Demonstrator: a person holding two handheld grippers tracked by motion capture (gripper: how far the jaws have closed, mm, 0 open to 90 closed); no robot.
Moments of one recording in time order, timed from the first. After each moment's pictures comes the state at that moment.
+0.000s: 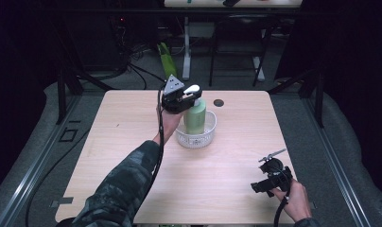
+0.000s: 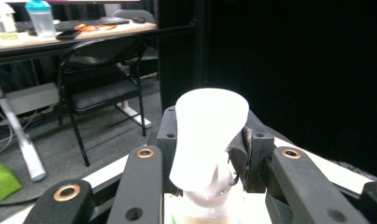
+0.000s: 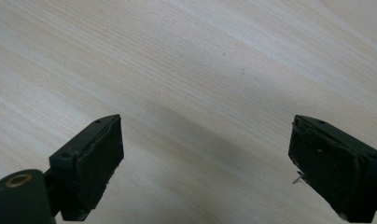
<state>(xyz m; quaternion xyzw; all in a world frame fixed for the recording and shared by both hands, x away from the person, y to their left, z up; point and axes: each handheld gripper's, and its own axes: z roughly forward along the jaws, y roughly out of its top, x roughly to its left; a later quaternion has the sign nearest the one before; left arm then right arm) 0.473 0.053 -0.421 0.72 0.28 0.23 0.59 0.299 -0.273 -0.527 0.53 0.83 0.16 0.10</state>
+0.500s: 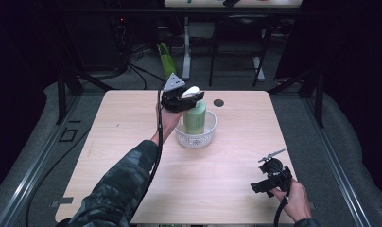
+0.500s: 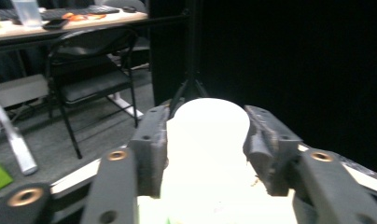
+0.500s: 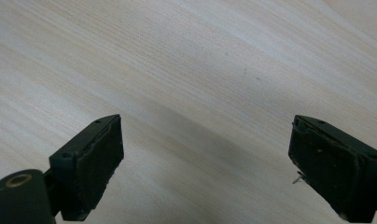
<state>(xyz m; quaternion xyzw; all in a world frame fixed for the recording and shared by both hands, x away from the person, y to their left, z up) 0.473 0.054 -0.411 0.74 0.27 0.20 0.57 0.299 -0.274 -0.527 0.52 0.83 0.15 0.10</state>
